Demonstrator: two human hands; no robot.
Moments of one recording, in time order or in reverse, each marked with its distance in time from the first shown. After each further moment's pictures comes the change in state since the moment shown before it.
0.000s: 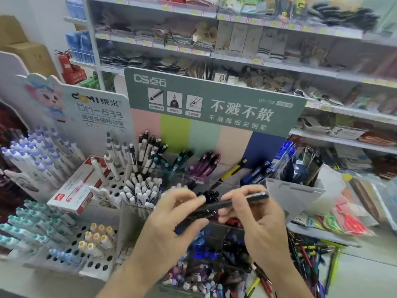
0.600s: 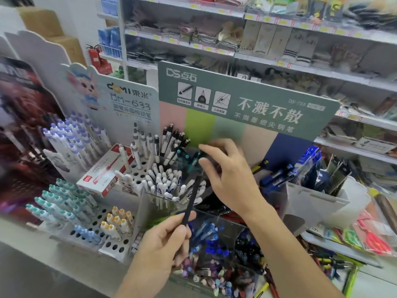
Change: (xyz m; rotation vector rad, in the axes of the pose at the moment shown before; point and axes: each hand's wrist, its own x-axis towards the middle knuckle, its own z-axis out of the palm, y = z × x) left_hand -0.049 0.013 -0.013 -0.871 0.115 -0.959; right_hand 0.088 0.024 0.063 -0.812 -0.226 -0.565
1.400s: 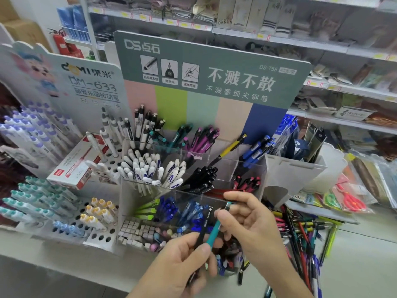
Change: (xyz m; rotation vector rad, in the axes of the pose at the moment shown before) left_hand -0.024 -0.027 0.029 -0.007 -0.483 -0.354; right_hand -0.140 -0.022 -0.053 0.851 0.013 0.832
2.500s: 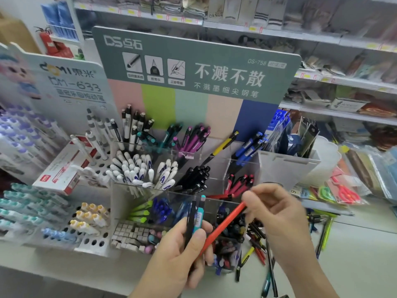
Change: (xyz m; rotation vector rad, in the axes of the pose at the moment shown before) left_hand 0.013 -0.001 0.009 0.024 0.126 0.205; right_hand 0.003 -0.026 -0.032 0.020 0.218 -0.040
